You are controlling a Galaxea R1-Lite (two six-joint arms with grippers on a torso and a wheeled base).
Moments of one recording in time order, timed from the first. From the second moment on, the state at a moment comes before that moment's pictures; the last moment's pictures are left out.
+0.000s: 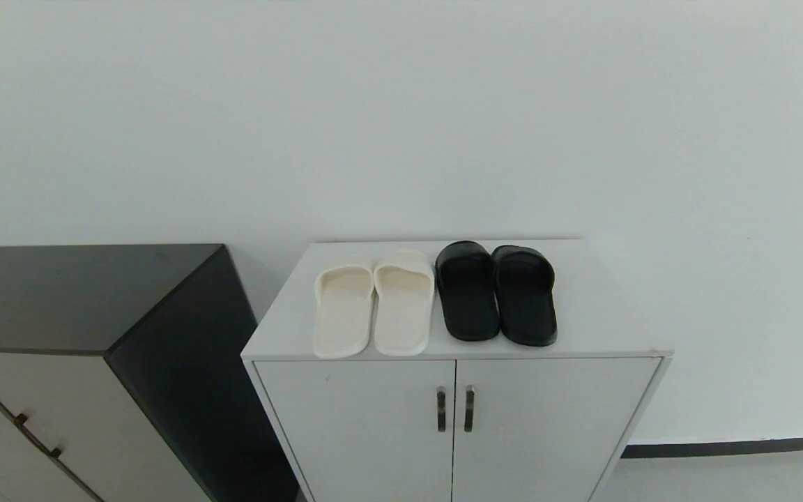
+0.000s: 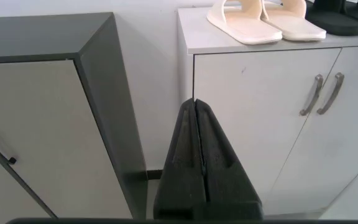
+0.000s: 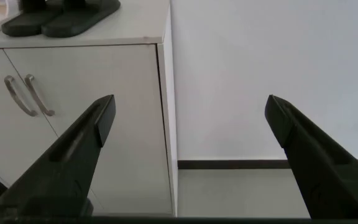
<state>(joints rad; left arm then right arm) 0.00 0.00 0.00 0.00 -0.02 0.03 0.00 0.00 0.00 0.00 0.01 -0.01</state>
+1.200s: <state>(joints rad) 0.00 0.00 0.00 0.00 0.00 0.02 0.16 0.67 -0.49 -0.08 0.15 0.09</state>
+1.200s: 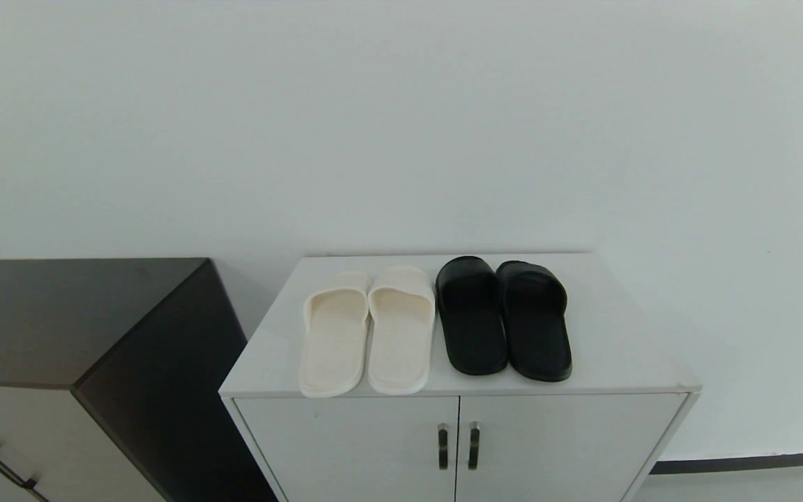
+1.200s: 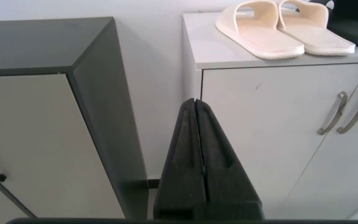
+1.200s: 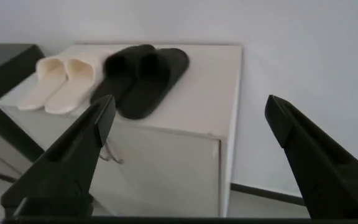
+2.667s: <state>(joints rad) 0.00 0.00 0.00 0.00 0.00 0.00 0.85 1.81 -0.99 -0.43 -0.66 0.37</state>
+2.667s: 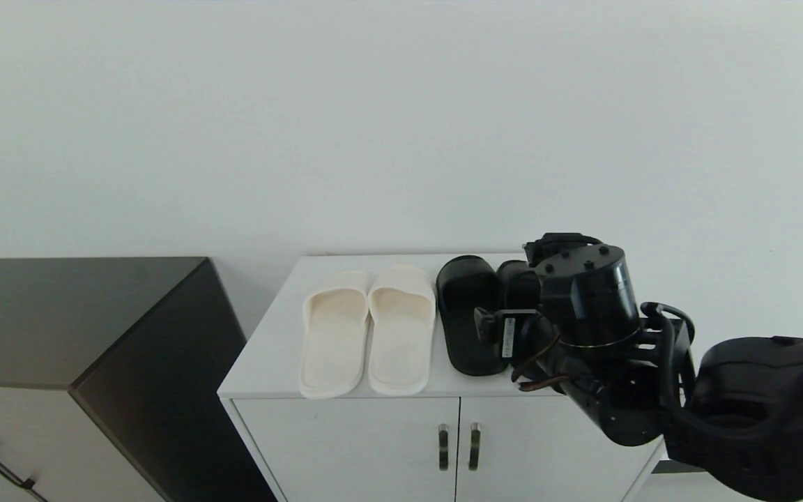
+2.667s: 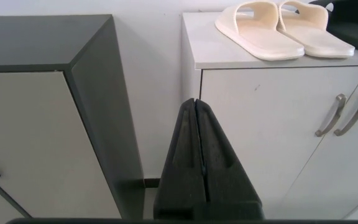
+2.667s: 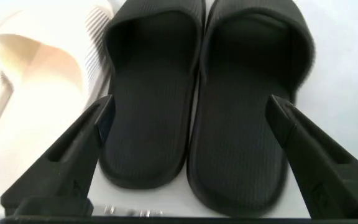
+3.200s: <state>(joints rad) 0.00 0.00 0.00 0.00 0.00 0.00 0.76 2.00 -1.13 -0.55 -0.66 0.27</state>
